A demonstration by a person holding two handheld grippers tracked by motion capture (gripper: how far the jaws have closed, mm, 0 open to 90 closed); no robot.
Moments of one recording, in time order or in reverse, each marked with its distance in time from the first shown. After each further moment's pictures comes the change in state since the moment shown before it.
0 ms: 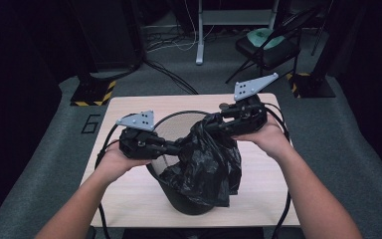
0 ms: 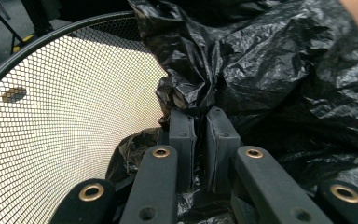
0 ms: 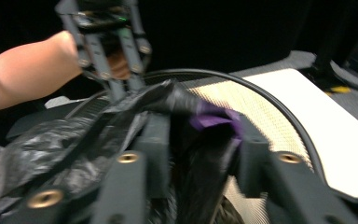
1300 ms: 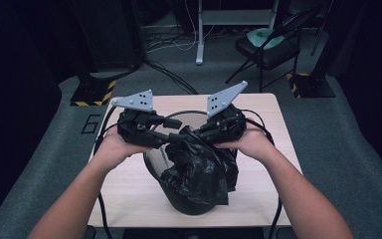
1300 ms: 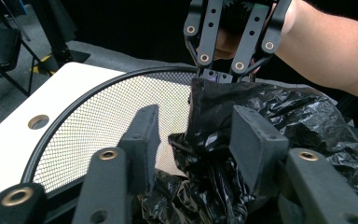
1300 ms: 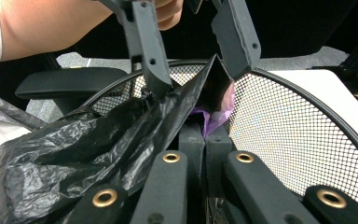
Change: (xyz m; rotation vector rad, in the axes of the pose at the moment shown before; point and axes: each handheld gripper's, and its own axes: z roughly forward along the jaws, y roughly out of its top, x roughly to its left) left arm 0.001 0.042 -0.016 -0.049 0.033 0.029; right arm 0.026 0.015 0.040 0.132 0.075 -0.162
